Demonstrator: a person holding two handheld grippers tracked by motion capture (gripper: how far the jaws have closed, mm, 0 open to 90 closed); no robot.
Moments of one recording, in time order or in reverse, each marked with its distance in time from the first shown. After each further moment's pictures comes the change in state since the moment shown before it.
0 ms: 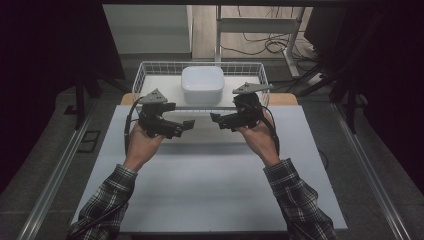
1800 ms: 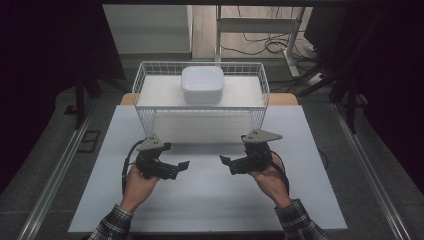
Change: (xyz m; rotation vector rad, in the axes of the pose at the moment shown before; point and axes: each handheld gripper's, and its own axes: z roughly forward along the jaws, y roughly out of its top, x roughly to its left) left arm -0.030 -0.105 -0.003 0.062 -0.014 -0.056; right arm 0.024 -0.109 -0.025 0.015 0.045 -0.031
